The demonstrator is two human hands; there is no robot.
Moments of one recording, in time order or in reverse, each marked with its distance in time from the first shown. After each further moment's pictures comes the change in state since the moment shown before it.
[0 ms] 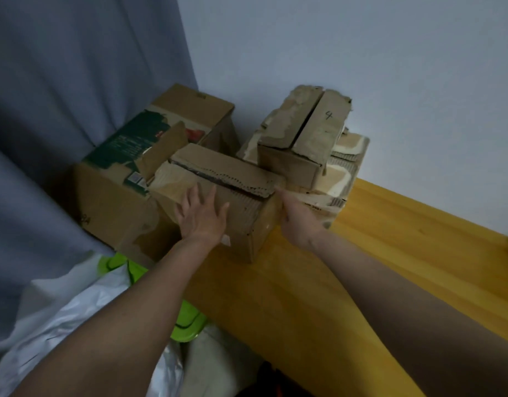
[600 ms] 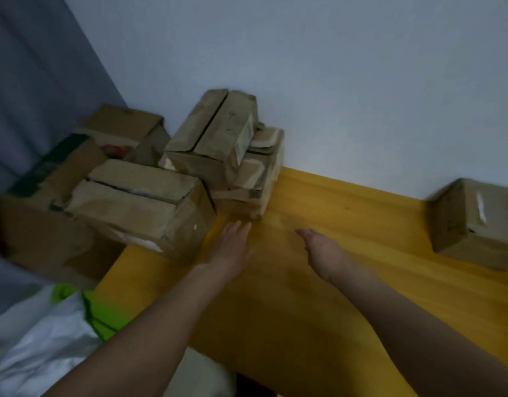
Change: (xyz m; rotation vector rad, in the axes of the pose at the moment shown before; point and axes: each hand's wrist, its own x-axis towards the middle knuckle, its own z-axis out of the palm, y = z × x) left_hand -0.110 0.187 0.063 0.076 -0.406 0.433; right_hand -0.140 0.183 -0.075 -0.264 -0.051 0.225
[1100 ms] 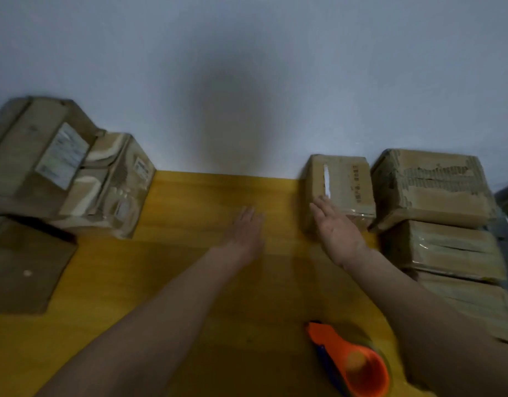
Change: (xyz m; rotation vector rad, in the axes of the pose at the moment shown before) left_hand 0.099 0.311 0.097 0.168 -0.094 0.339; right_hand -0.088 0.294 -0.078 -0.307 0.216 0.247
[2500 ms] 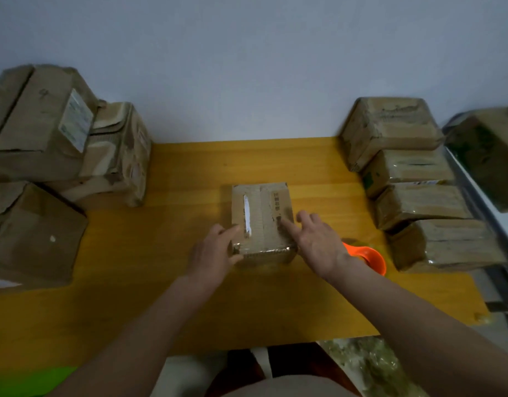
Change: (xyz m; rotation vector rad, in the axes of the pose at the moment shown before) left_hand -0.193 -0.118 0.068 -0.268 0.221 0.139; right_hand -0.149 -0.155 0.037 -0.072 -0.081 -0.015
